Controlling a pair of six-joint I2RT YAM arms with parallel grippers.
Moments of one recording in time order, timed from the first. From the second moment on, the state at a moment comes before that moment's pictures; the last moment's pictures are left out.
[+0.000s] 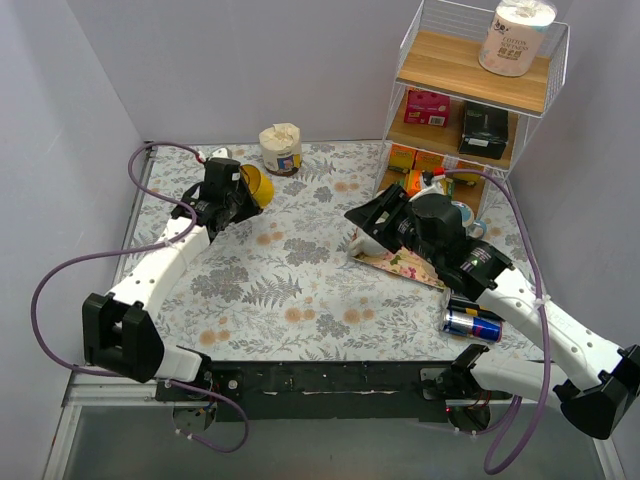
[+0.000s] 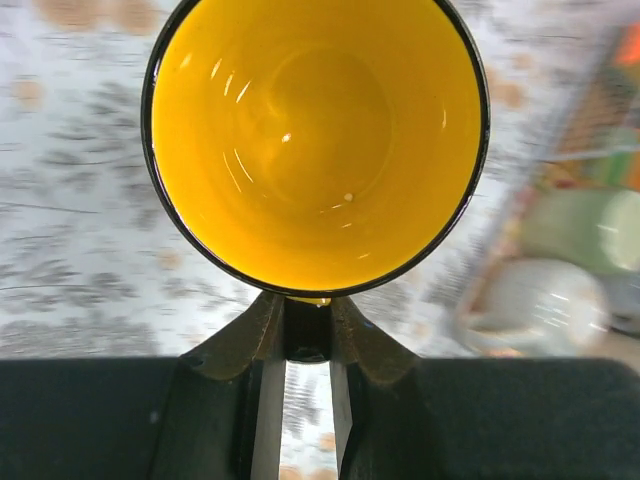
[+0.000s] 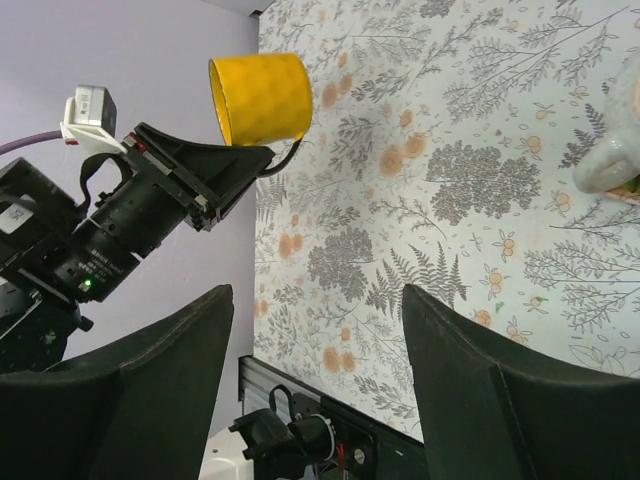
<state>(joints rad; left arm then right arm) -0.36 1.36 1.19 -0.45 -0.10 -0.67 0.77 1.03 1.03 -0.35 0.12 1.12</state>
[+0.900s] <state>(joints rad) -0.17 1.64 1.19 -0.55 -0.28 -0.36 0.65 1.05 1.06 -0.46 0.04 1.07</state>
